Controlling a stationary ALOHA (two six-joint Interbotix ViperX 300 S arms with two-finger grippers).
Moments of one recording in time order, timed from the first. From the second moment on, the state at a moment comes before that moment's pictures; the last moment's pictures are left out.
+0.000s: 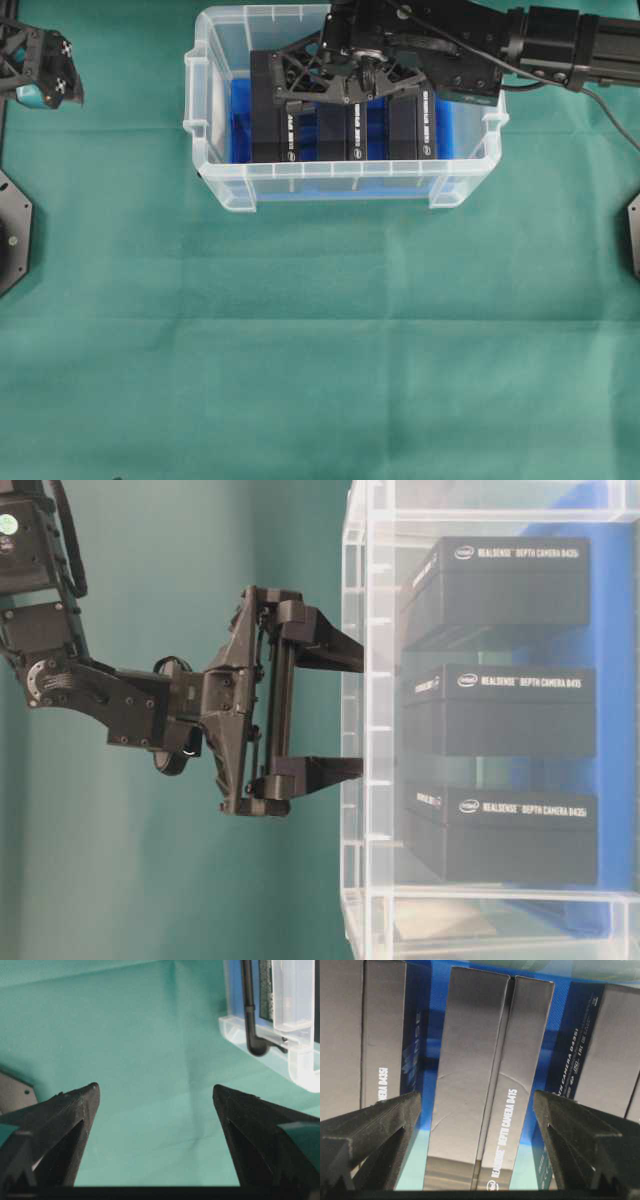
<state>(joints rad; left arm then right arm) 0.46 -0.67 0.58 0.04 1.27 -0.99 -0.23 0.31 -0.17 -0.20 1.21 1.41</state>
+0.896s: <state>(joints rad) 0.46 -0.67 0.58 0.03 1.27 -0.99 -0.25 0.32 -0.12 -0.20 1.16 1.40</state>
